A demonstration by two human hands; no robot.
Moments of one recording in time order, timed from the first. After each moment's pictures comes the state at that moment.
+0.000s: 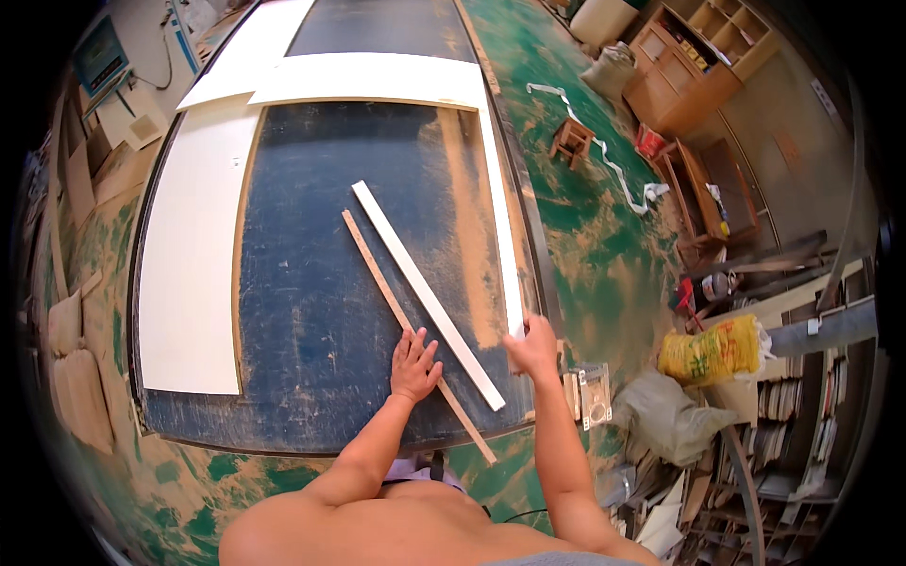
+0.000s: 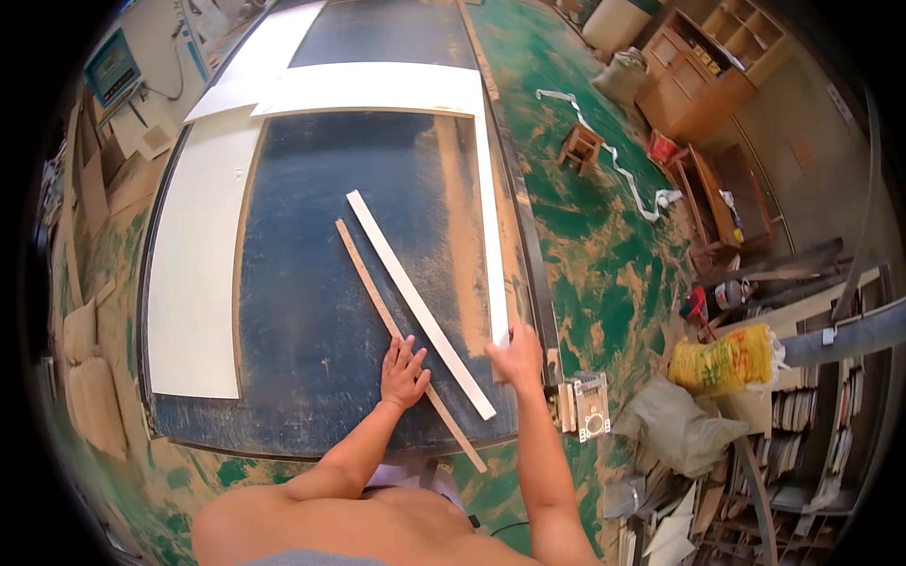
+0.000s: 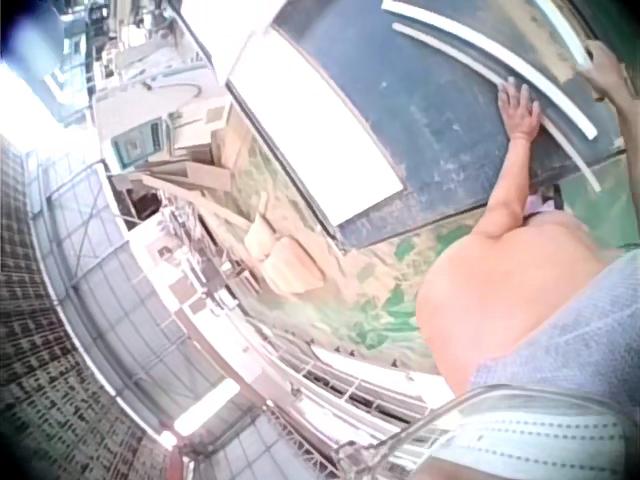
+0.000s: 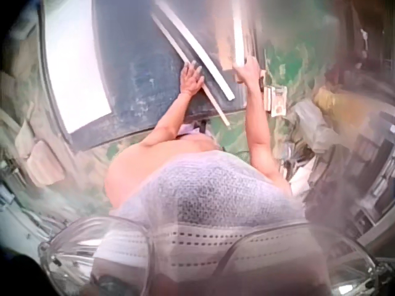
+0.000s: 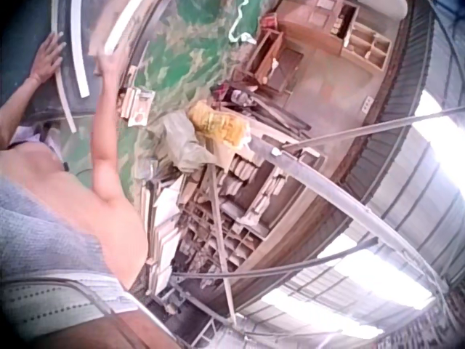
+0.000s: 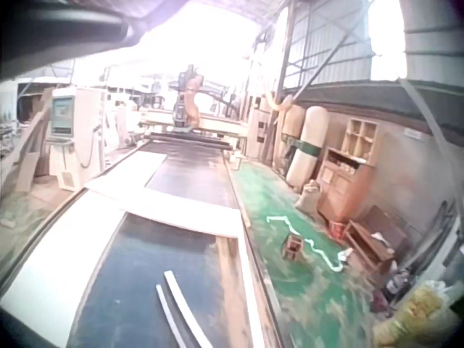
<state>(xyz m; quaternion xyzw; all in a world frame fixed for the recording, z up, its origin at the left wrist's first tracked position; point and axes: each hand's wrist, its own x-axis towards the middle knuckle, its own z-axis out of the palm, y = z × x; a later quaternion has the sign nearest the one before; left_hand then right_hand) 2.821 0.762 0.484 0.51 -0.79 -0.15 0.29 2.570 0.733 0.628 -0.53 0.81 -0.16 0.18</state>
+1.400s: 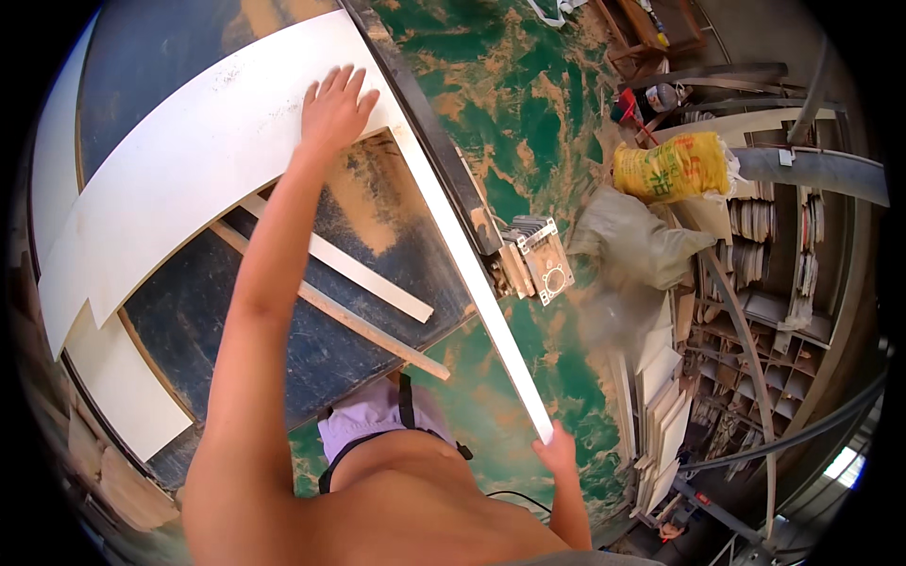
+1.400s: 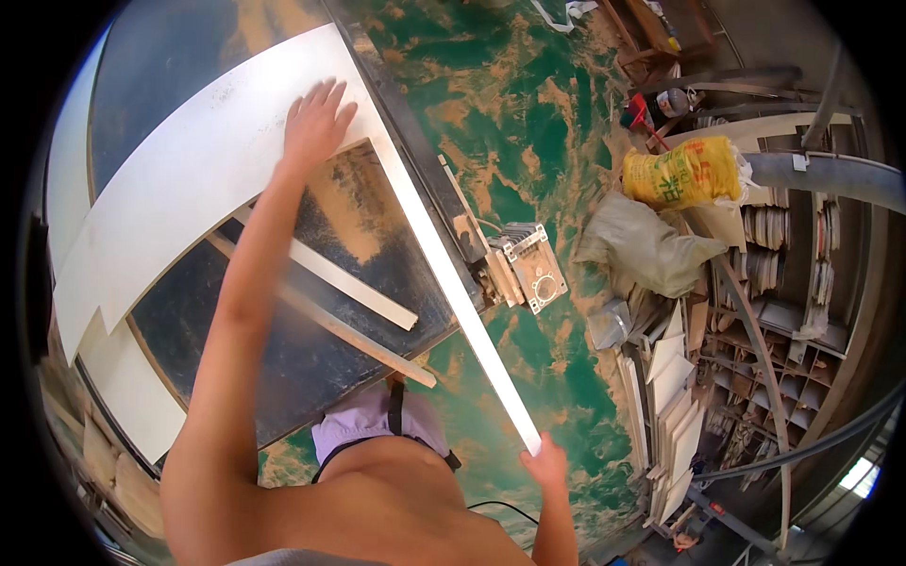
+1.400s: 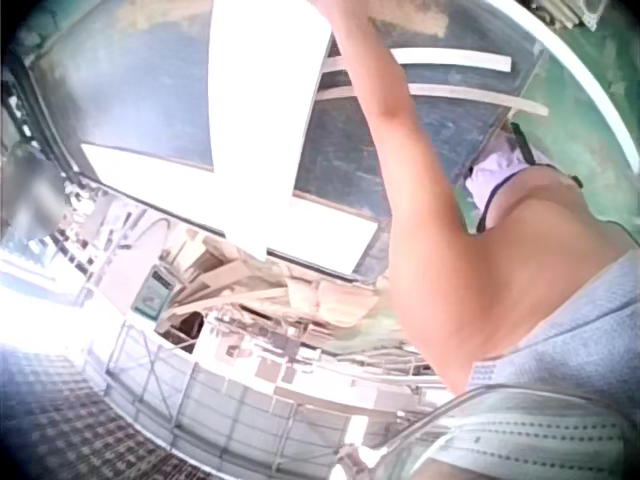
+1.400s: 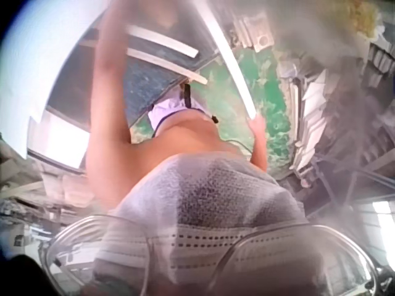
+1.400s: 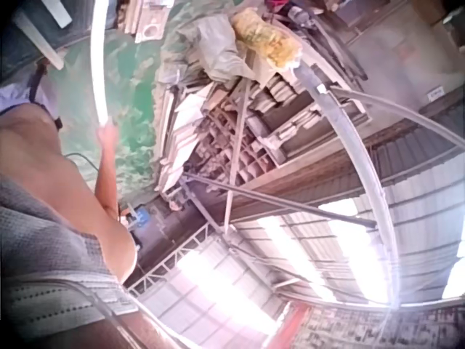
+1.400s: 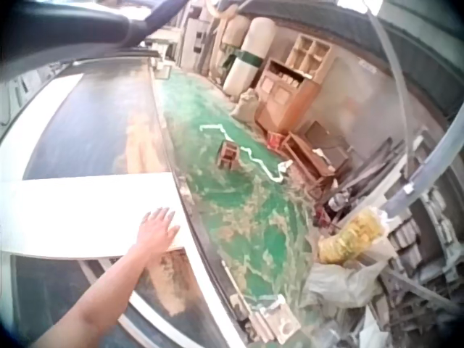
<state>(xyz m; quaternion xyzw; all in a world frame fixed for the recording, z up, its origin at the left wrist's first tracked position) 2.615 0.483 0.532 0.42 -0.89 -0.08 0.13 2.555 1.177 0.674 -0.16 0.93 0.07 0.32</state>
